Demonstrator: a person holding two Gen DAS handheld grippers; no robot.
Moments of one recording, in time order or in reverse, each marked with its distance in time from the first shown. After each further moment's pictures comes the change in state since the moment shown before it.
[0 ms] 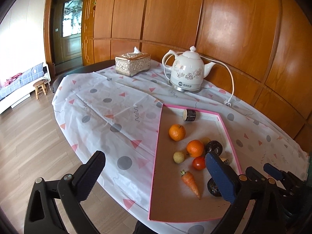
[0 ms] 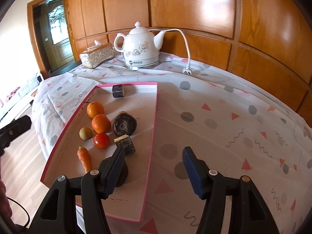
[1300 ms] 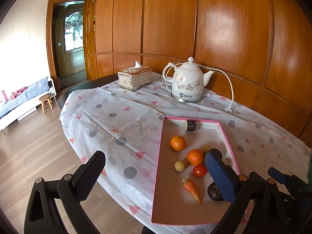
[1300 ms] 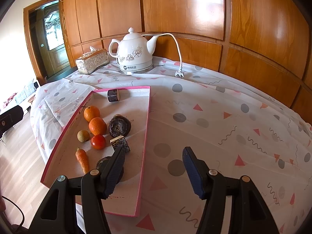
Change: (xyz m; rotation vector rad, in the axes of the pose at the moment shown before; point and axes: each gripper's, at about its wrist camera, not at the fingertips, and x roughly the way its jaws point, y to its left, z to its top) left arm -0.020 -0.011 0.006 0.050 -0.075 0.057; right arm -0.012 -0.005 -0.005 0.027 -0.034 -0.023
